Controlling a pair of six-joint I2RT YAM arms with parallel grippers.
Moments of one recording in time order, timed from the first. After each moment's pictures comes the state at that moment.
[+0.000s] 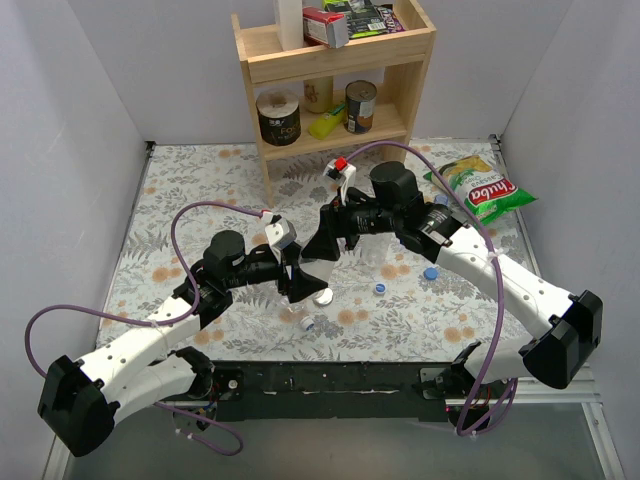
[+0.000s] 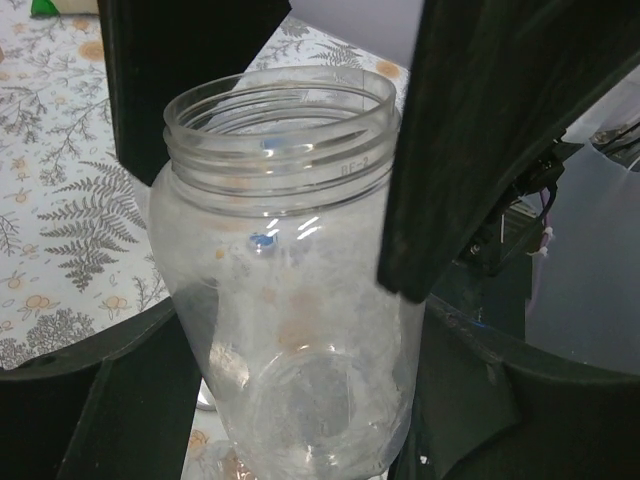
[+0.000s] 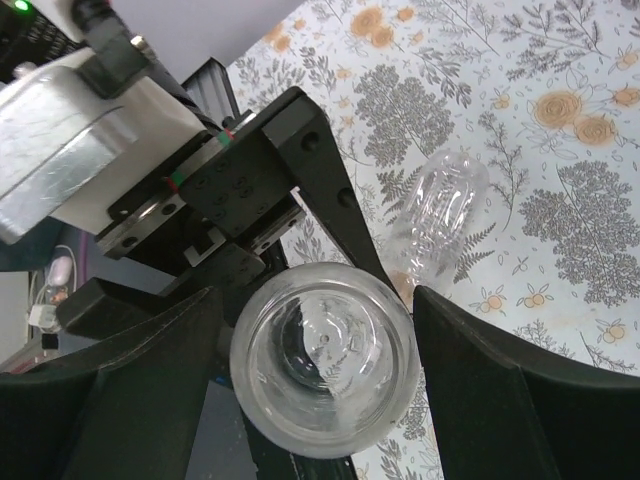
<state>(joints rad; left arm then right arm) -0.66 0.93 0.60 0.19 0.62 -0.16 0.78 1.33 1.29 -0.36 -0.63 0.31</state>
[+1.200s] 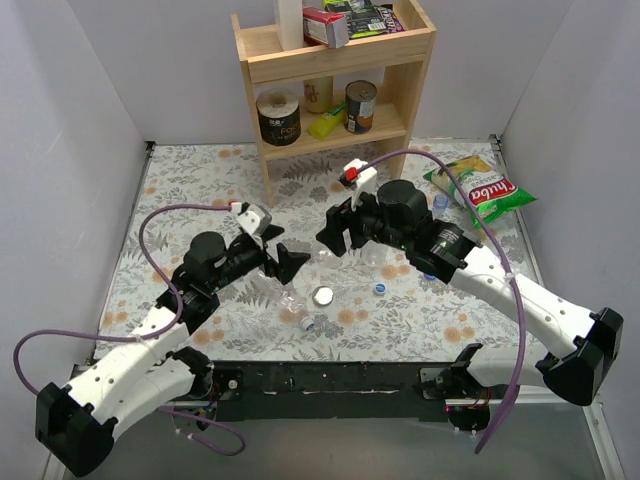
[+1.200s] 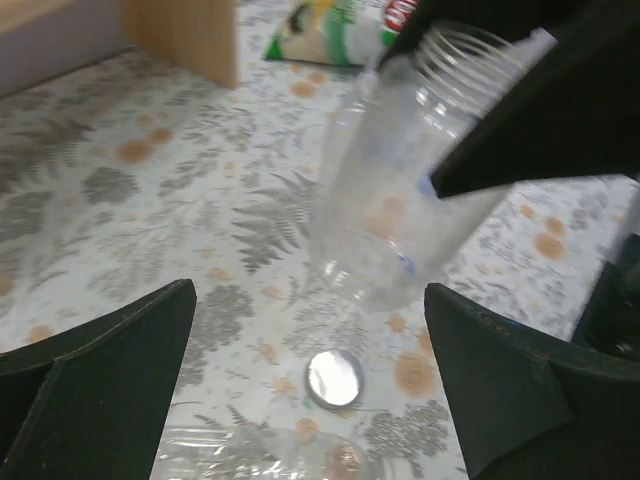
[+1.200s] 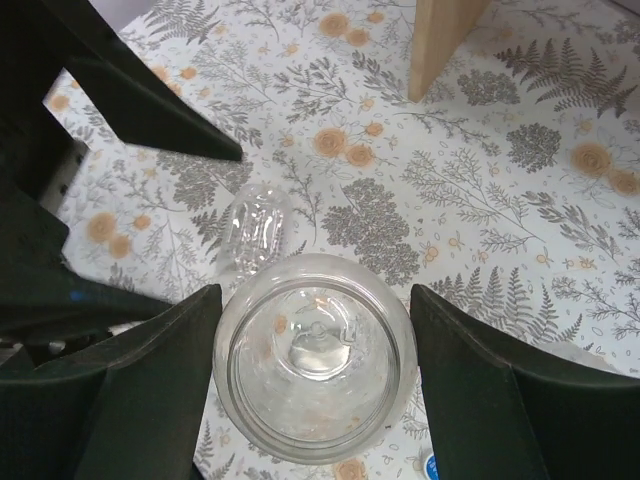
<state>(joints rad) -0.61 0.83 0.61 0.13 0.35 -0.13 0.86 1.22 1.22 -0.37 -0.11 0.15</state>
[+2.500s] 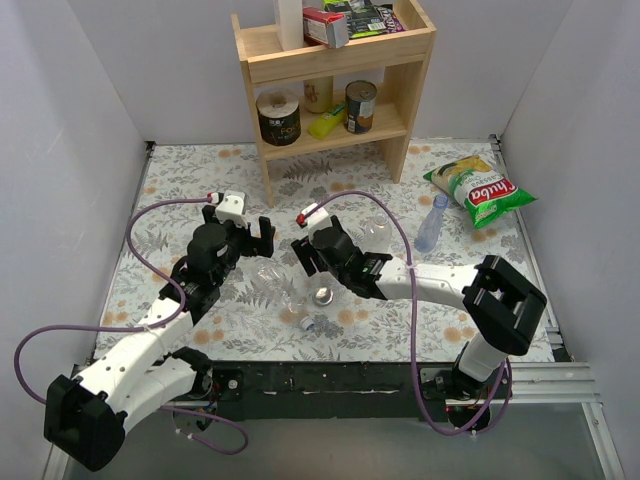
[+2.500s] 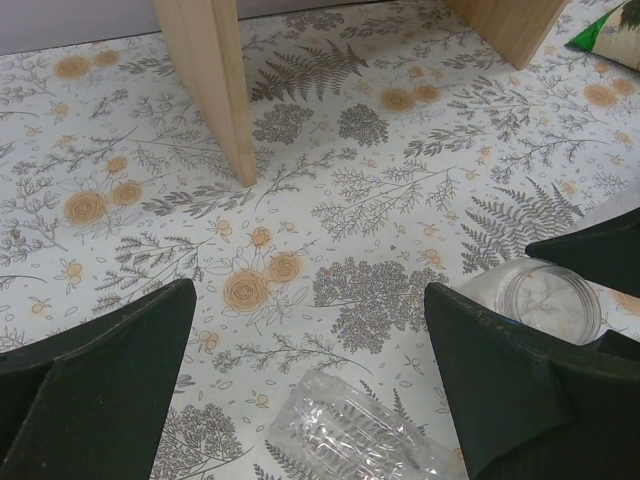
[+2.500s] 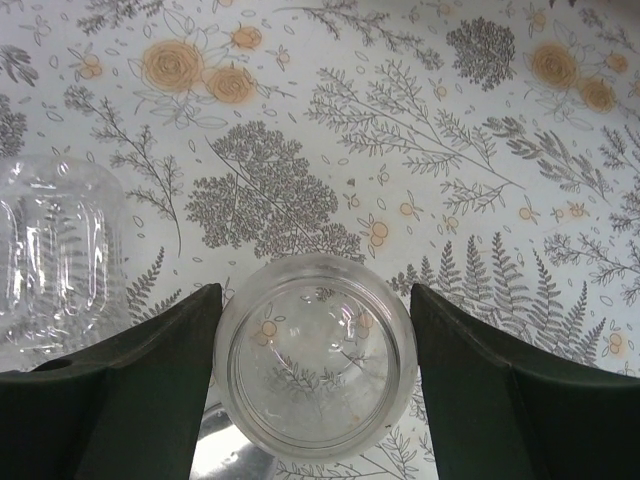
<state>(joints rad) -0.49 0.88 0.61 0.06 -0.17 -0.10 1.03 1.63 0.98 0.14 0.41 0.09</state>
